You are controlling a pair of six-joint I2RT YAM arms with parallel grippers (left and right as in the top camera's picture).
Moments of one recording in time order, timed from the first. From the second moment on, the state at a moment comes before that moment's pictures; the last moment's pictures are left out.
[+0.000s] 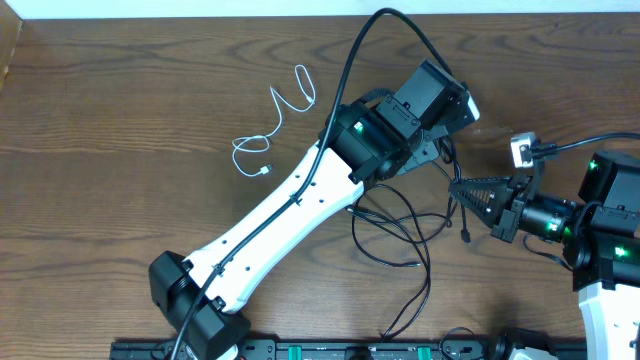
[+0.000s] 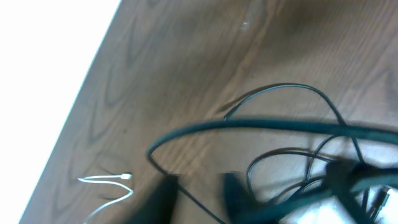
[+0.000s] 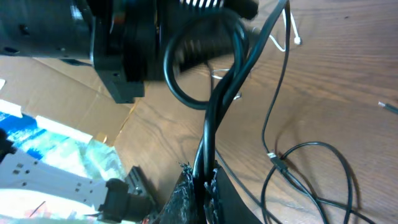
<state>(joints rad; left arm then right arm) -0.84 1.82 1.90 -0.98 -0.15 0.38 -0.19 0.96 0.86 -0.72 -1.17 0.00</state>
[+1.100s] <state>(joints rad) -0.73 1.51 1.90 -0.95 -0.45 0.12 -0.19 0.96 0.86 -0.81 -0.56 0.20</state>
